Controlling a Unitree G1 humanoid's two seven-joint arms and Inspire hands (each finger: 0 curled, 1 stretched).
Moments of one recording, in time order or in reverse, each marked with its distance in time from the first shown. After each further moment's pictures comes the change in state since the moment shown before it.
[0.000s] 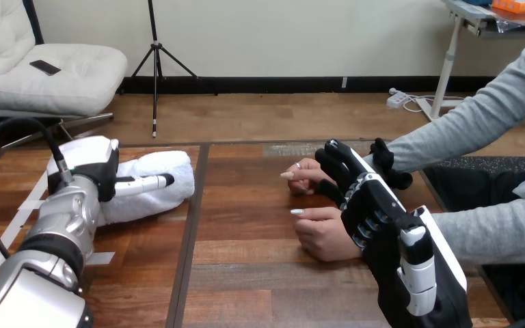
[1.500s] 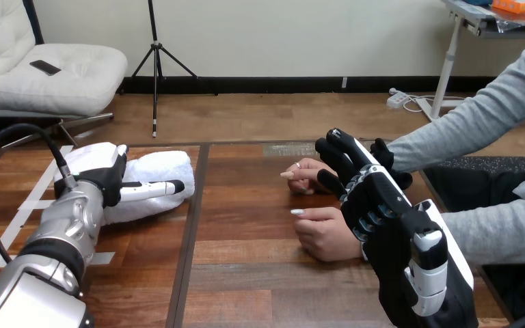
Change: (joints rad) left arm 0.012 -0.005 0.006 0.000 -0.047 -0.041 -0.007; right arm 0.016 0.000 0.010 -0.067 0.018 -0.002 0.009
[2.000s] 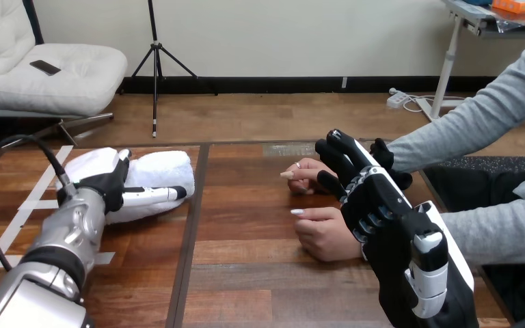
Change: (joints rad) left arm 0.027 -0.008 0.035 0.000 -0.041 -0.029 0.020; right arm 0.009 0.004 0.003 -0.006 -0.002 0.000 -0.003
